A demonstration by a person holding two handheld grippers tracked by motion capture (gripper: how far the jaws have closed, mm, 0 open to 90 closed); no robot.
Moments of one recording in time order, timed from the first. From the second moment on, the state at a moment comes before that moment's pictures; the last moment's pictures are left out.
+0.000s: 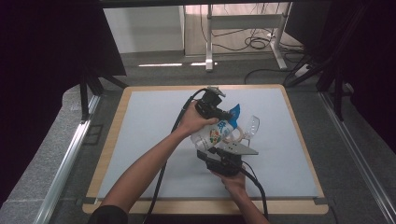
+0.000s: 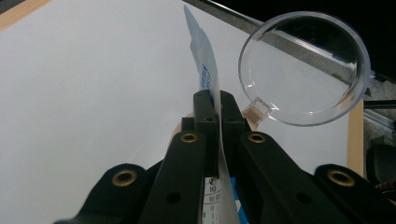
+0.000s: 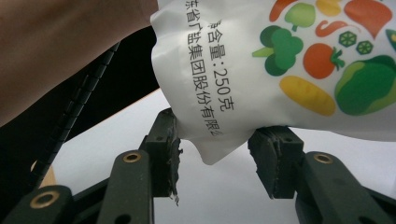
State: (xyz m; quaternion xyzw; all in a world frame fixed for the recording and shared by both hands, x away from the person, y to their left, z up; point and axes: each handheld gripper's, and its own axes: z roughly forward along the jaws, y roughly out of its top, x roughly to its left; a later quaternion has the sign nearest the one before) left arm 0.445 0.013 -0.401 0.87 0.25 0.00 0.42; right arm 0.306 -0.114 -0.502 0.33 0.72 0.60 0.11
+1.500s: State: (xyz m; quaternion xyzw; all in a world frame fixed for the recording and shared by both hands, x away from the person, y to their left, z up) left arm 0.449 0.015 -0.403 0.87 0.25 -0.01 0.42; right arm 0.298 -0.103 -0.505 0.37 0.69 0.61 0.14
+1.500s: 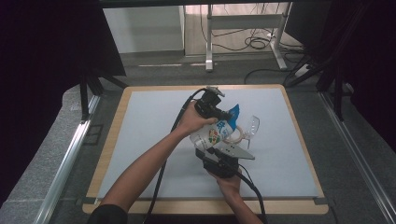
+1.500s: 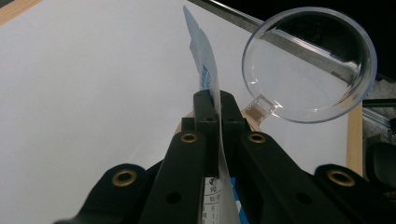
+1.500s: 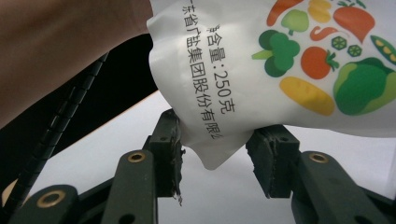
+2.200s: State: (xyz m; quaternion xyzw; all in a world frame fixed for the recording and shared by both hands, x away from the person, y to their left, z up) left arm 0.451 0.009 -0.400 0.87 0.25 -0.02 0.42; right arm 0.300 -0.115 -0.504 0.36 0.69 0.62 0.12
